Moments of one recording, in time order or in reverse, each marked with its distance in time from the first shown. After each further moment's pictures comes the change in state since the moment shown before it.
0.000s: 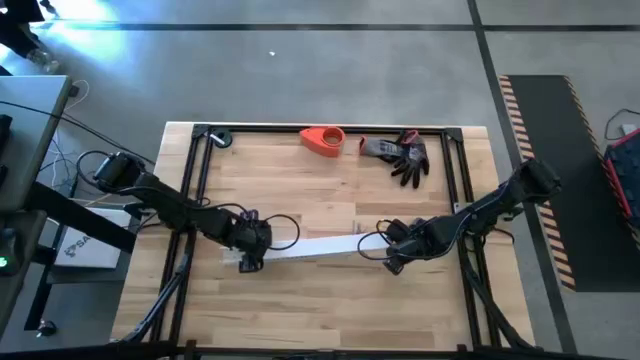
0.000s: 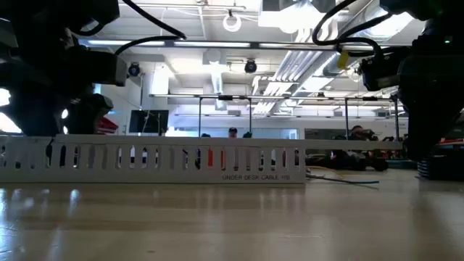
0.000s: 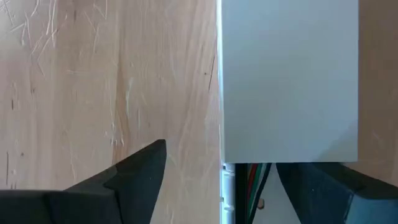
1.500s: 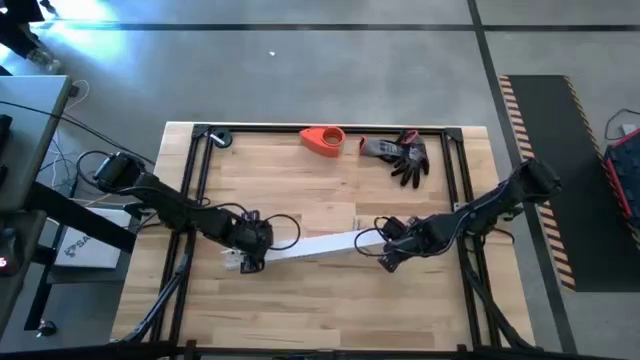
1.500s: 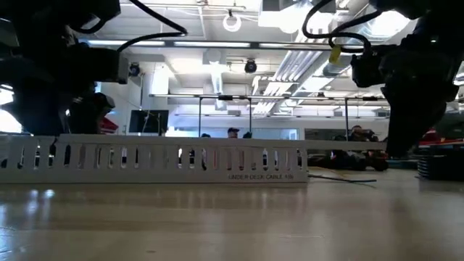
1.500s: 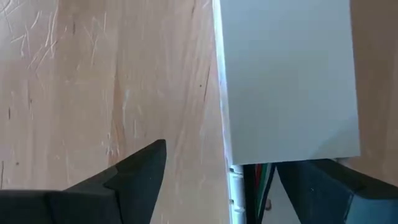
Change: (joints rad) left arm 0.000 0.000 0.000 0.034 -0.004 -0.005; right arm -0.027 0.000 -0.002 0.076 0.027 -0.027
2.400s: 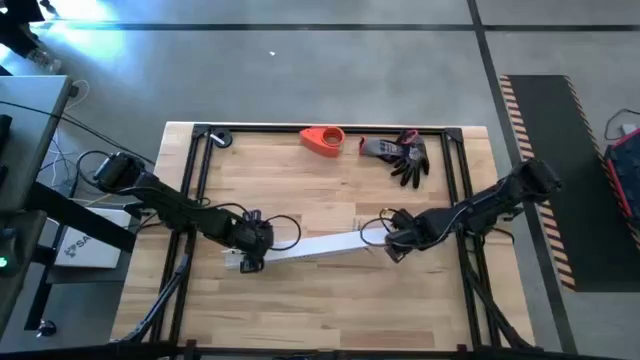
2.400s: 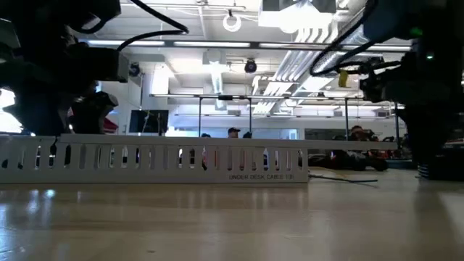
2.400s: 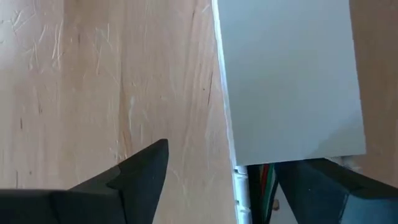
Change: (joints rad) left arm 0.006 0.000 0.000 0.000 -0.016 0.066; right arm -0.107 0.000 0.002 -0.177 -0.087 0.091
